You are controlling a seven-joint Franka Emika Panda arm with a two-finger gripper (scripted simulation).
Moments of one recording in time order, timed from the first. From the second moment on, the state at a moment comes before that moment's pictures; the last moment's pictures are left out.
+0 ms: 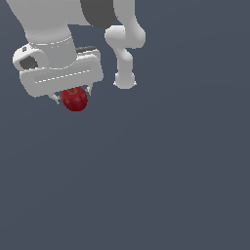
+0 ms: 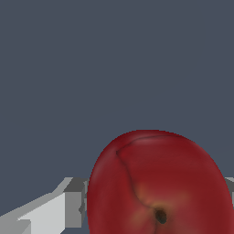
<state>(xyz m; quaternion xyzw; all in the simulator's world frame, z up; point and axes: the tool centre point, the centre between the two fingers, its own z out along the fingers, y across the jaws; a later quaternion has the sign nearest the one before) -0.016 -0.160 0.350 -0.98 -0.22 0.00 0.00</state>
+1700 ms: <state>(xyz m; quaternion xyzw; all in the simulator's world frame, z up) 0.015 -0.236 0.502 -0.98 -0.22 0.00 0.00</state>
